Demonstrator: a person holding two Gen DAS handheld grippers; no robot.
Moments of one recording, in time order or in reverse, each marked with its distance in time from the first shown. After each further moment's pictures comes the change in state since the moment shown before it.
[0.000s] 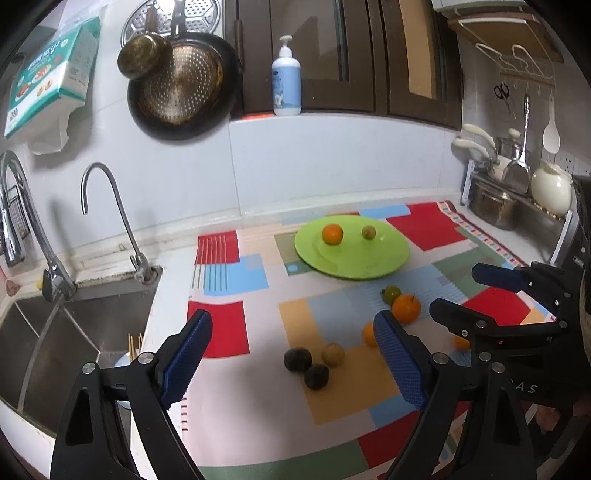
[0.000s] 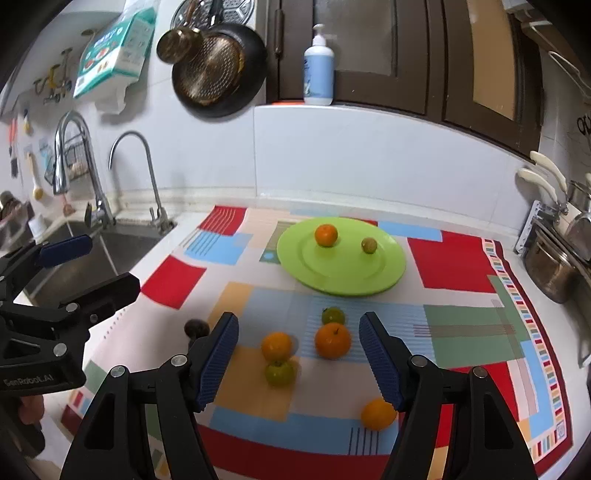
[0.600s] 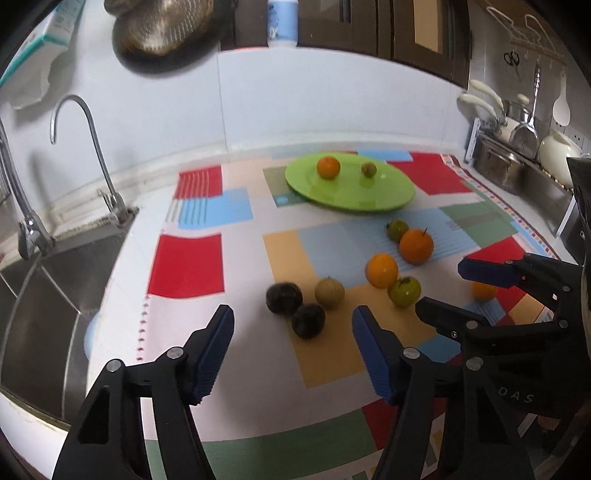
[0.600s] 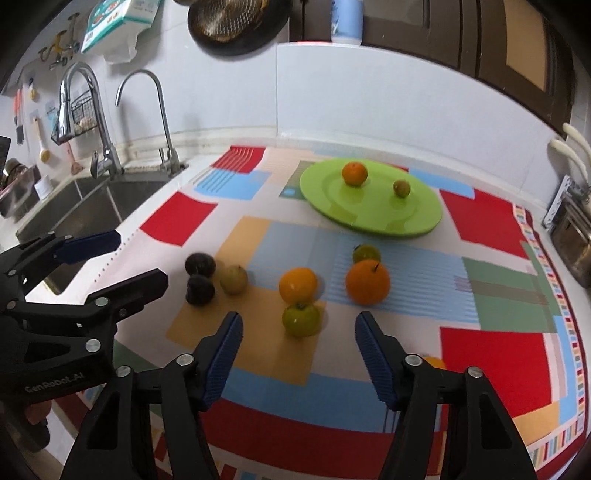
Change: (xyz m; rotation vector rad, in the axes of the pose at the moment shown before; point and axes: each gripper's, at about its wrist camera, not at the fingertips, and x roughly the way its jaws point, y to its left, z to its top) left arm 0.051 -0.008 -0.047 -0.023 0.175 -0.035; right arm 0.047 0.008 -0.040 -0.035 0.170 0.068
